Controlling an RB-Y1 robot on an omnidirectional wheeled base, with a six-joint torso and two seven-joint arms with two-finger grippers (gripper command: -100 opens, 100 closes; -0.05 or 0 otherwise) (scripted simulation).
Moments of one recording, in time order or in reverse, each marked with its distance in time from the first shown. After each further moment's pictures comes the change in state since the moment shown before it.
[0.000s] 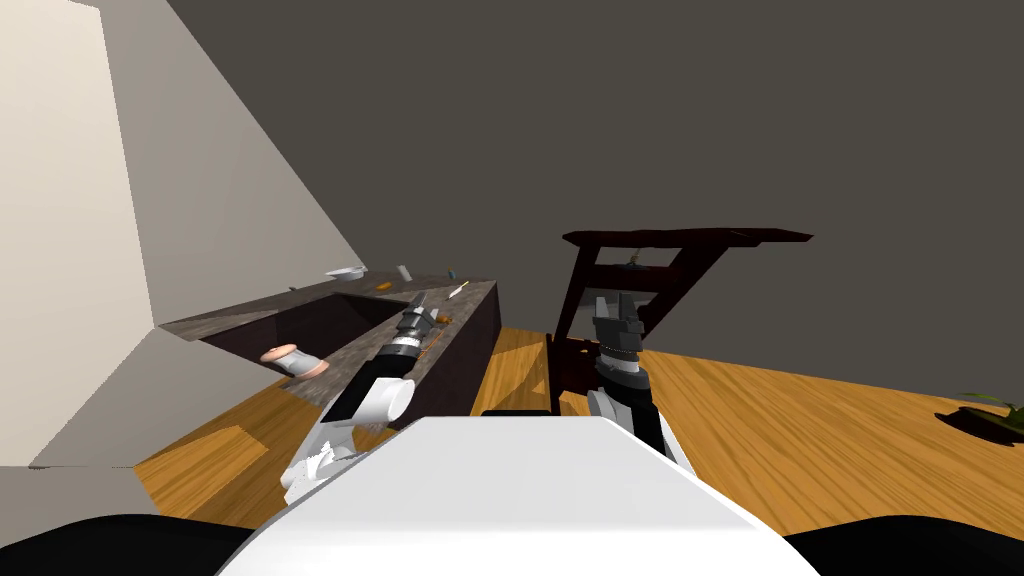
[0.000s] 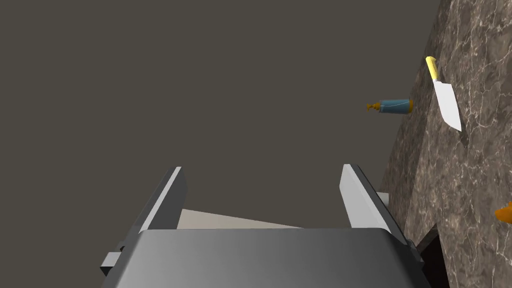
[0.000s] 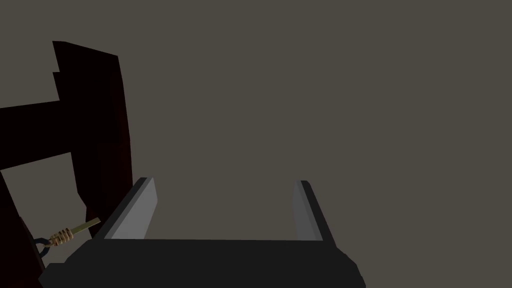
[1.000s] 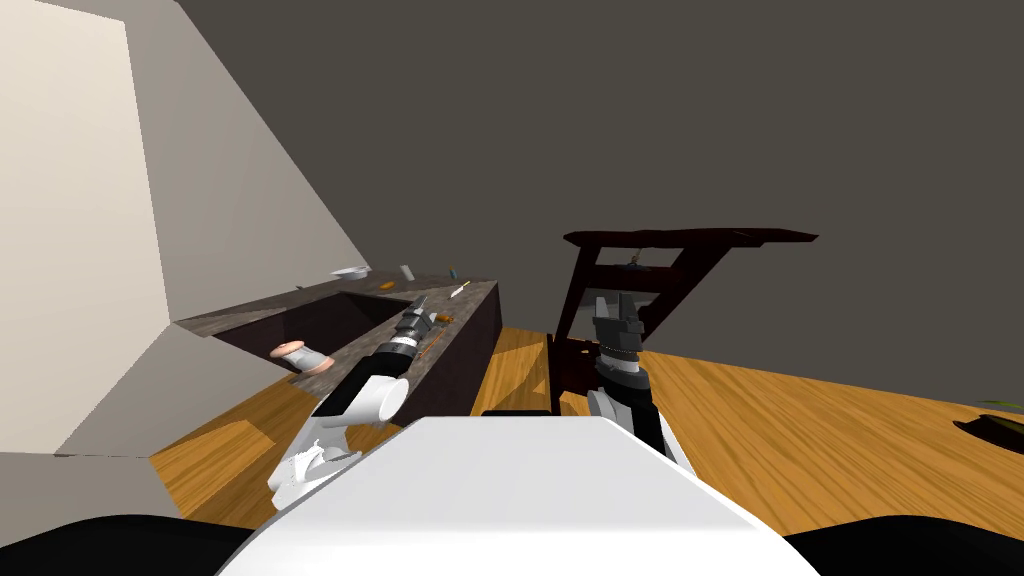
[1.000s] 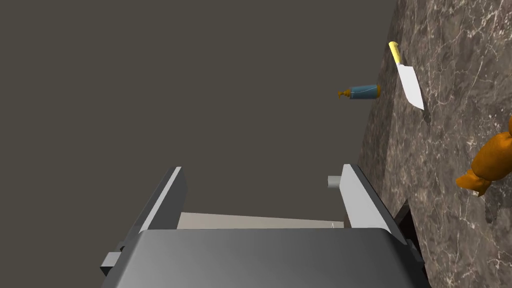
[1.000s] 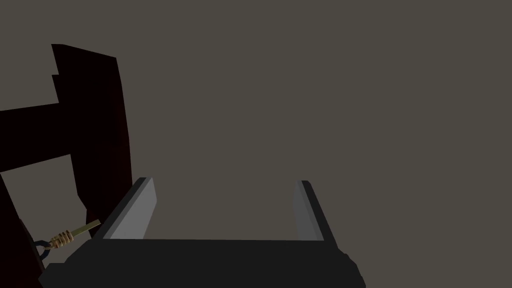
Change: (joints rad) left arm -0.006 0.017 0.046 -0.012 0.057 0.137 -0.023; right arm 0.000 0.000 0.000 0.000 0.000 0.000 0.000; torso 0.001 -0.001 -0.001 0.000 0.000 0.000
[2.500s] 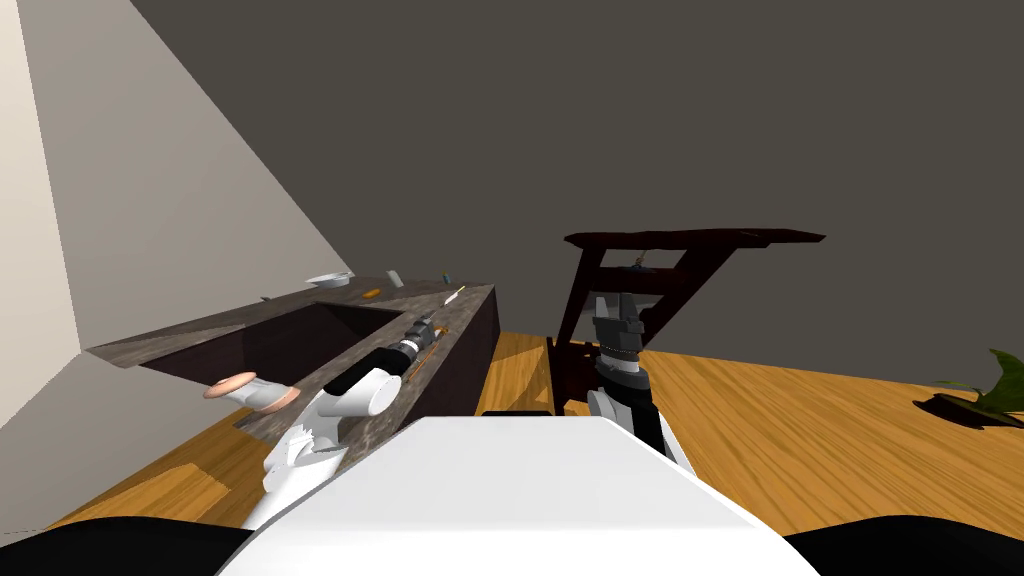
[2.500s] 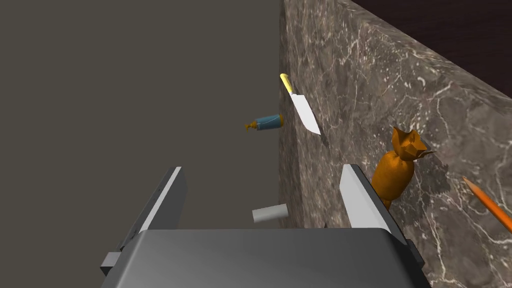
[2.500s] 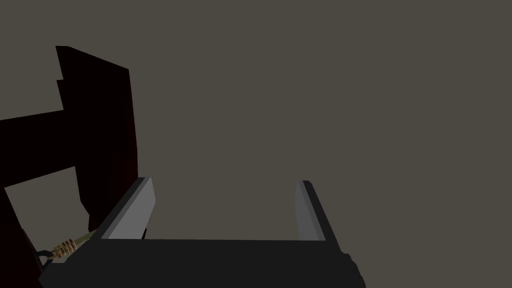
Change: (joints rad) left arm -0.018 0.156 0.023 0.099 0.160 0.286 0.032; right arm 0.000 0.000 0.000 0.000 0.000 0.000 0.000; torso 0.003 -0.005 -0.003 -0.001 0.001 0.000
